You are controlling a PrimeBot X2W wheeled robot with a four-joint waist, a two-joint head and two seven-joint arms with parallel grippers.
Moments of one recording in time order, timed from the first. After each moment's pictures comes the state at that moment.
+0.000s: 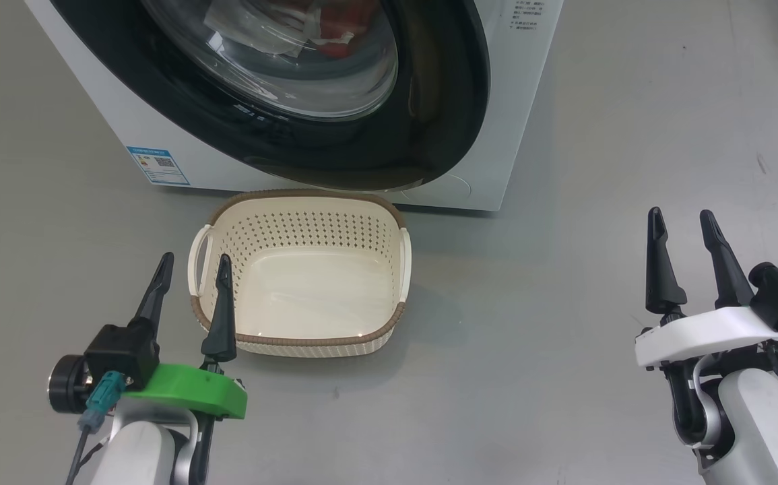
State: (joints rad) left arm -0.18 0.04 -0.18 0.22 -0.32 0.01 -0.25; right arm -0.17 -0.24 0.26 0.14 0.59 -0.05 -0.23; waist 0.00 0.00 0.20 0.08
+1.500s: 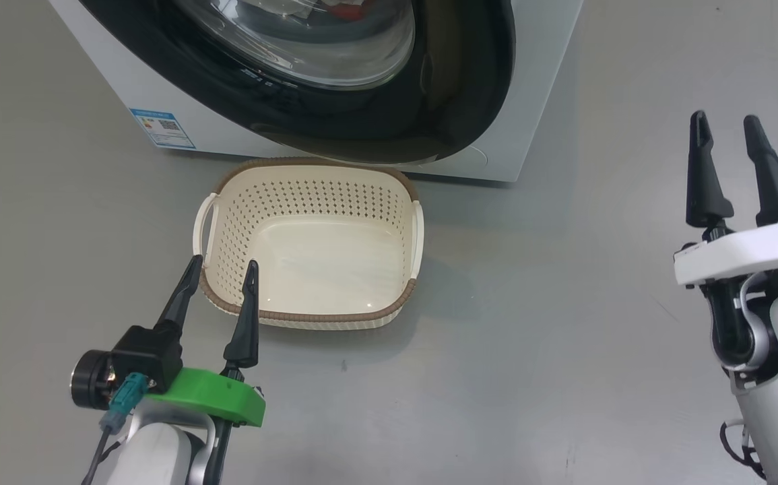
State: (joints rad) left arm -0.18 0.03 -0.23 0.22 -0.31 -0.02 -0.25; right arm -0.31 -0.29 0.20 0.07 0.65 -0.01 -0.15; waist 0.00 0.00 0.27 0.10
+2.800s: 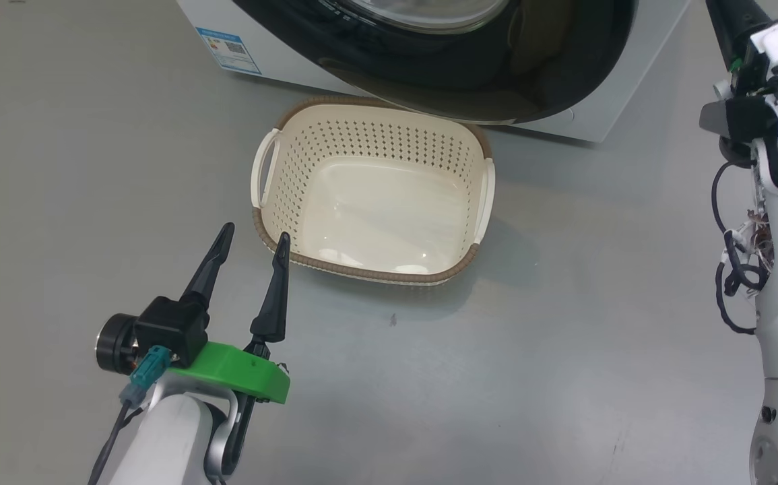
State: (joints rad) left arm -0.26 0.03 -0.31 0.22 -0.35 -0.02 -0.25; right arm -0.79 -0.13 0.00 0.34 1.36 -0.01 0.31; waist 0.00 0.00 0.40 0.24
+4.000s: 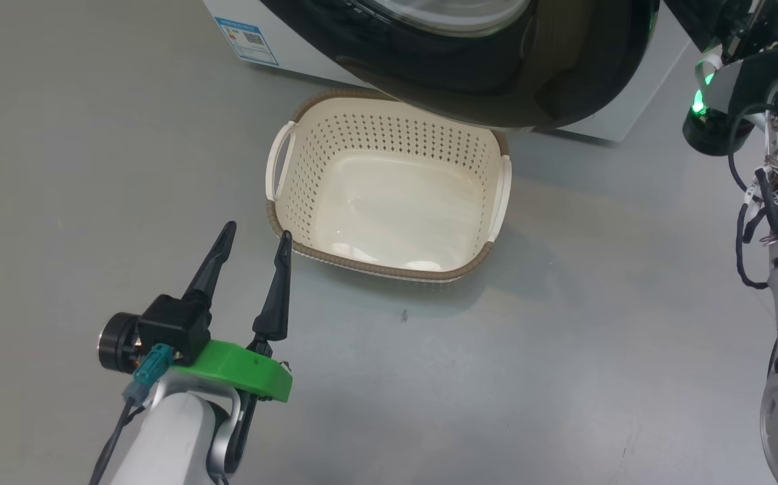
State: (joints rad) left arm -0.27 0.03 -0.32 0.22 -0.35 -0.01 -0.25; right arm -0.96 -0.14 -0.04 0.56 1.58 -0.12 0.63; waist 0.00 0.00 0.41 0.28
